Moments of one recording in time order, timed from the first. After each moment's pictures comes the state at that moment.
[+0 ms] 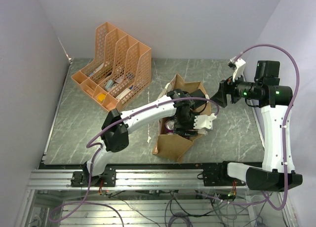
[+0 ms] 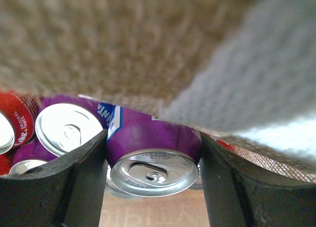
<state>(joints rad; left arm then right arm) -1.11 2.13 2.06 -1.21 0.26 0.67 -0.07 1.21 1.57 -1.18 -0.72 -0.42</state>
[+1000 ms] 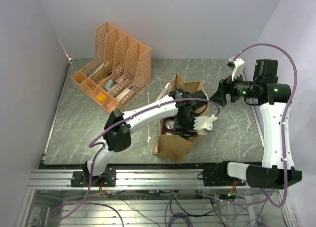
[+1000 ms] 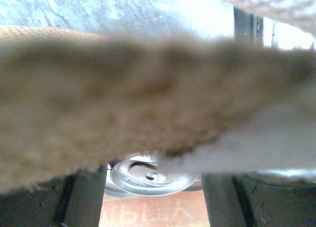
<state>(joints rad) -1.12 2.16 2.12 -1.29 0.25 0.67 -0.07 1.23 1.57 -1.18 -0.71 -0.42</state>
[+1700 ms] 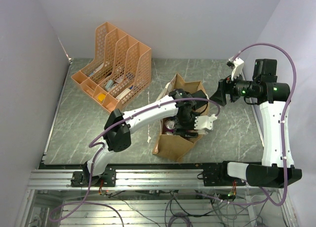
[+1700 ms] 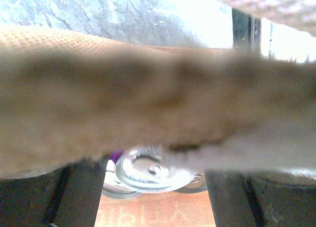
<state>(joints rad) -1.12 2.16 2.12 -1.28 0.26 0.66 -0.07 1.25 1.57 -1.18 -0.71 -0.42</state>
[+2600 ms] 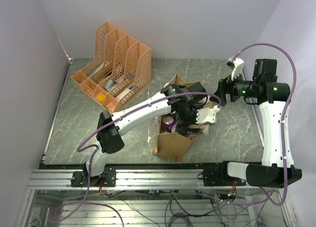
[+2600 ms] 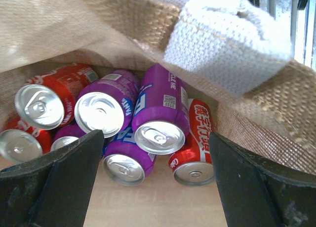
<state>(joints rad) -1.12 2.07 2.15 -1.22 0.26 0.63 -0.07 1.25 1.57 -1.18 -0.71 -0.42</state>
